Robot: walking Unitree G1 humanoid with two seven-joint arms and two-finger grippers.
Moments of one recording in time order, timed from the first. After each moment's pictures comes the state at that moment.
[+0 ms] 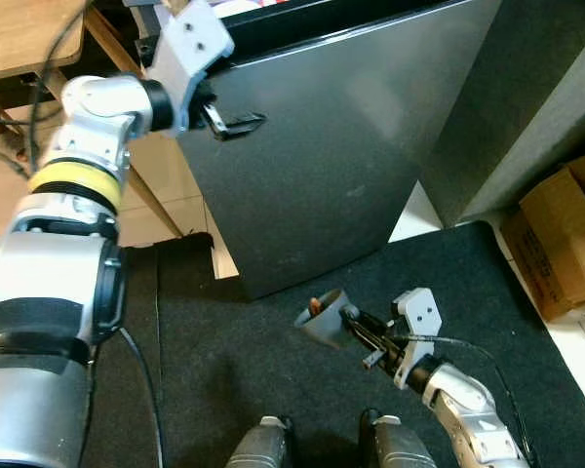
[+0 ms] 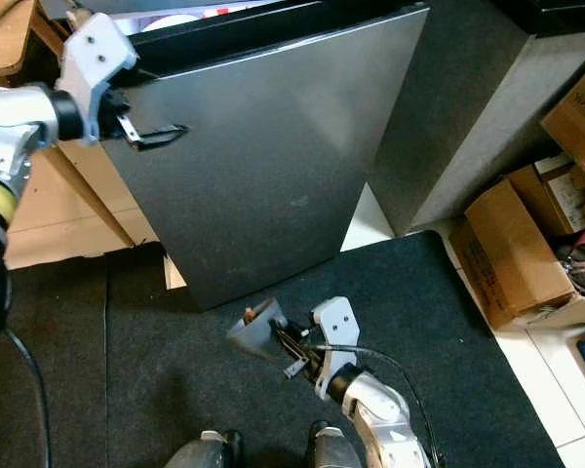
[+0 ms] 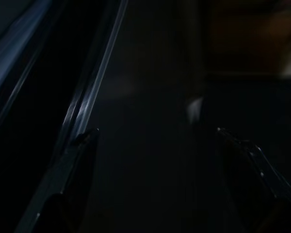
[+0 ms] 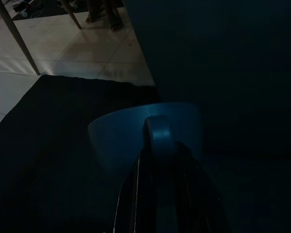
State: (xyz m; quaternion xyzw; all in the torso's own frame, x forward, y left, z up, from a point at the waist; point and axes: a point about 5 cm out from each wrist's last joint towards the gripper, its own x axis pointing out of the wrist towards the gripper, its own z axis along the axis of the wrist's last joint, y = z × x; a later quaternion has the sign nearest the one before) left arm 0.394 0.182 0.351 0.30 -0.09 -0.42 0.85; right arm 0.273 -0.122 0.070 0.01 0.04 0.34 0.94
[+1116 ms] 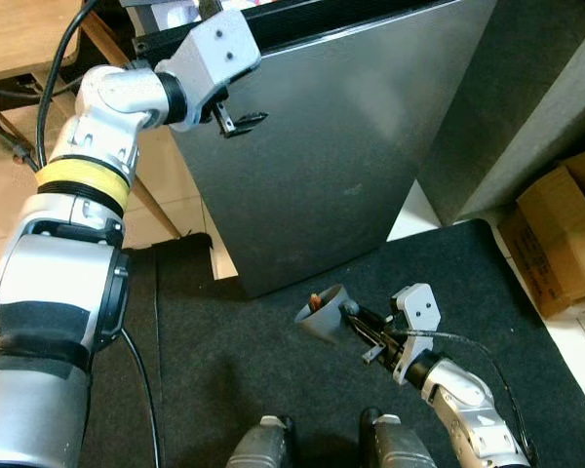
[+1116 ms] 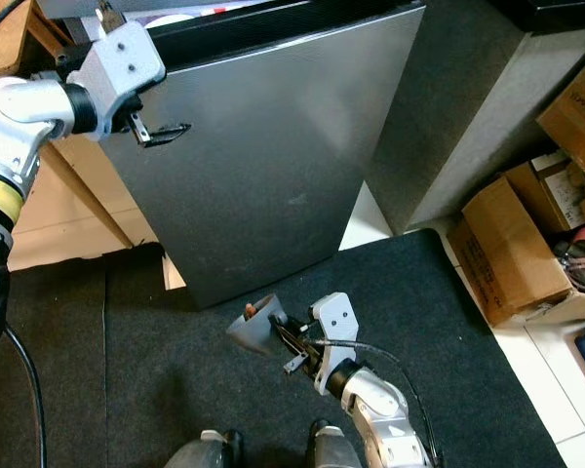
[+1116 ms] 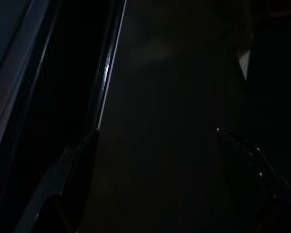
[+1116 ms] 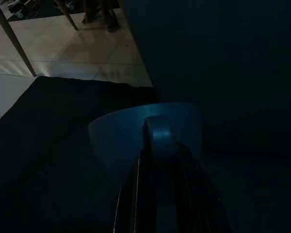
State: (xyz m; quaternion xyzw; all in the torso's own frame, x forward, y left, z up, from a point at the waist) left arm 0.404 0.186 0.350 0.45 -0.07 -0.28 0.85; right arm 0.275 -0.122 0.070 0.01 0.04 0.34 0.94
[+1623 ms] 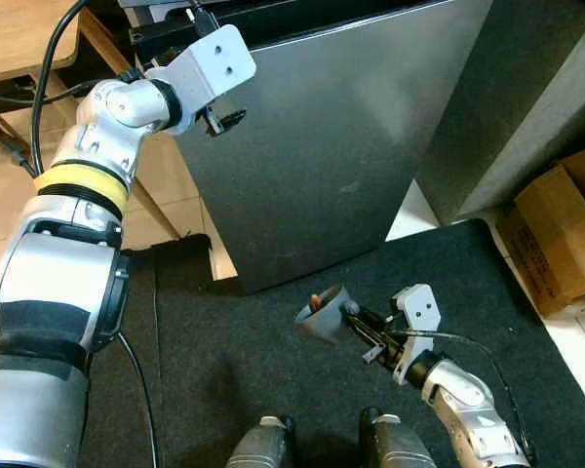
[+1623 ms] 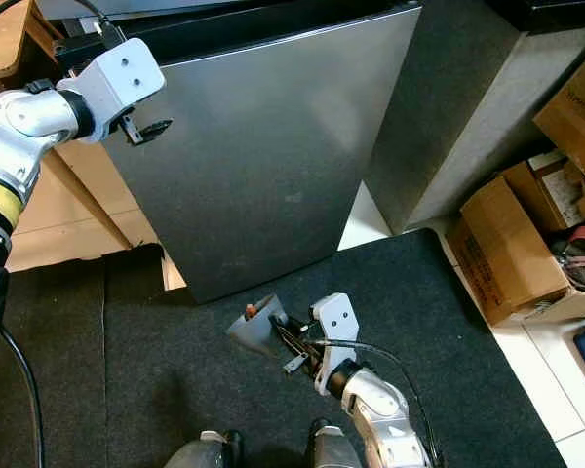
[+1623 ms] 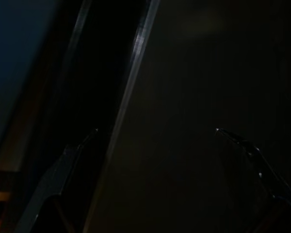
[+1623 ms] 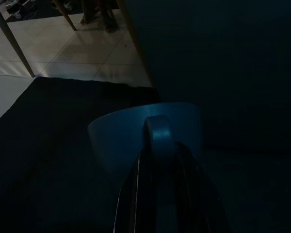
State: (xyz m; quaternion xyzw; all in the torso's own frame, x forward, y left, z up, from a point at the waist) left arm 0.409 0.200 0.351 0.45 -0.09 -0.18 0.87; right arm 0.275 -0.122 0.070 0.01 0.04 0.34 0.94
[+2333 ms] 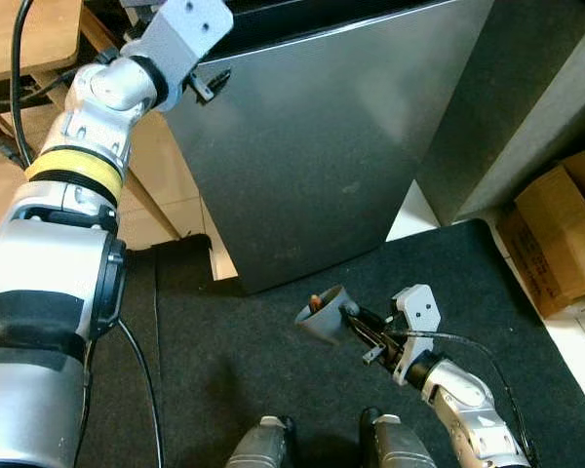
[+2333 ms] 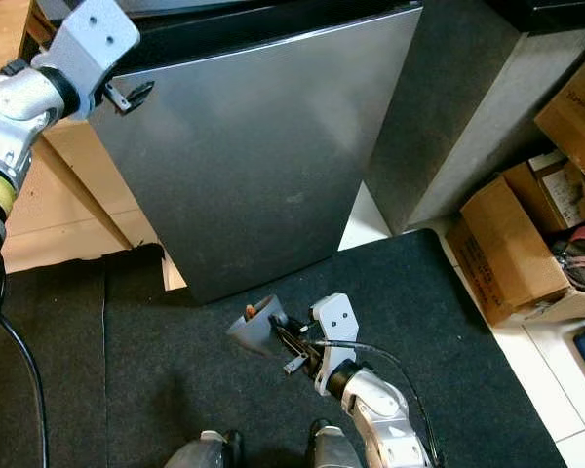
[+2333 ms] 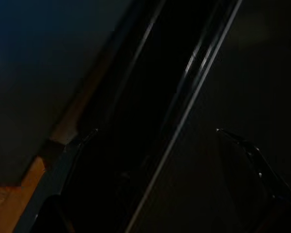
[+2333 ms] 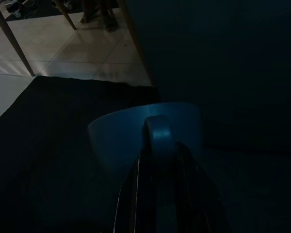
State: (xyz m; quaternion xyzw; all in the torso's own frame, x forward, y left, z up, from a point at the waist) left arm 0.412 0.212 0.358 0.41 -0.10 -0.11 0.90; right arm 0.274 -0.123 0.069 0.01 0.04 0.34 0.94
